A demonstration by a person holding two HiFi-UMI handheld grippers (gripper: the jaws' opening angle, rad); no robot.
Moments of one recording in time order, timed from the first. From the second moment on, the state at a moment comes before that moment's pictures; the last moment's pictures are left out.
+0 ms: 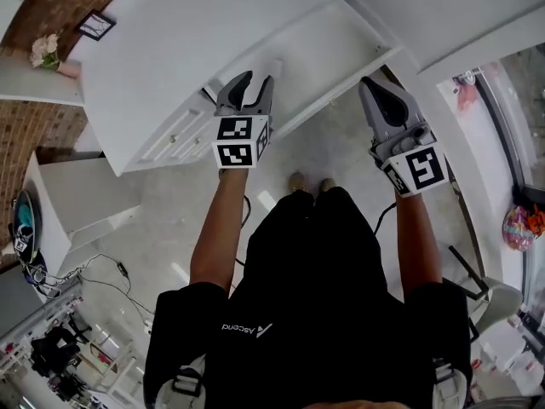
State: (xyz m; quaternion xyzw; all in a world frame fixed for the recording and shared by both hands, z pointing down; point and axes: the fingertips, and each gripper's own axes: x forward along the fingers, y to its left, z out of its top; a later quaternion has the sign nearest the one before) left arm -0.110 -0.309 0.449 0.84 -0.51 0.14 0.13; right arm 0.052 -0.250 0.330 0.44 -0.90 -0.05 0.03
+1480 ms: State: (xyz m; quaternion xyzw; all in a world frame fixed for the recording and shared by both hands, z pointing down) left arm -0.071 -0.469 0.736 0.71 -0.46 0.41 0.34; right arm 0.063 -0.467 0.474 0.33 -0.94 0.06 0.09
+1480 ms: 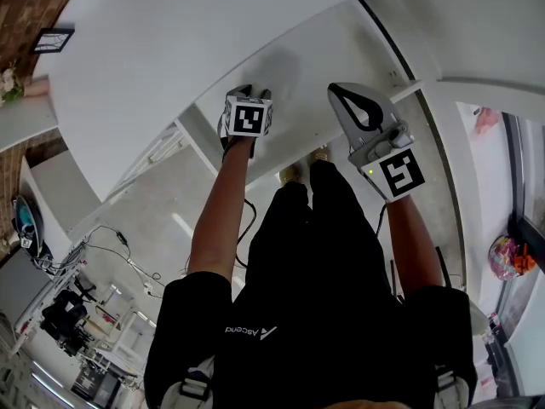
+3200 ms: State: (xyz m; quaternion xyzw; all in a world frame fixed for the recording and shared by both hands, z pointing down) left arm -0.077 -0.374 0.347 0.83 -0.55 -0.01 0.05; right arm 0.036 -0.371 0.327 0.32 -0.95 -0.02 -0.03
